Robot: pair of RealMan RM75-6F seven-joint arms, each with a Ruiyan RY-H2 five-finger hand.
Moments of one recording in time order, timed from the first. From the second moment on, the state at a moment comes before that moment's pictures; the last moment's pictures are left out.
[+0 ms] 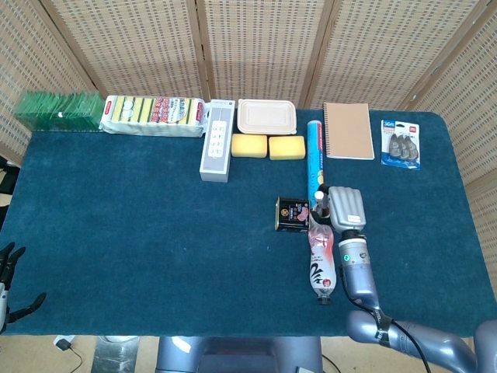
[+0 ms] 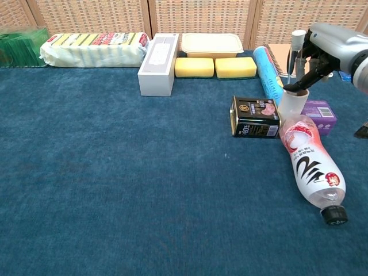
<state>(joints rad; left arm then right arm) 0.07 -1.34 0.00 -1.26 1.52 1.58 -0.28 0.64 -1.62 0.33 -1.52 -0.92 1.24 -0.48</state>
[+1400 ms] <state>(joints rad) 0.07 -1.34 0.00 -1.26 1.52 1.58 -0.29 0.65 -1.63 0.34 -1.53 -0.95 1.27 -0.46</state>
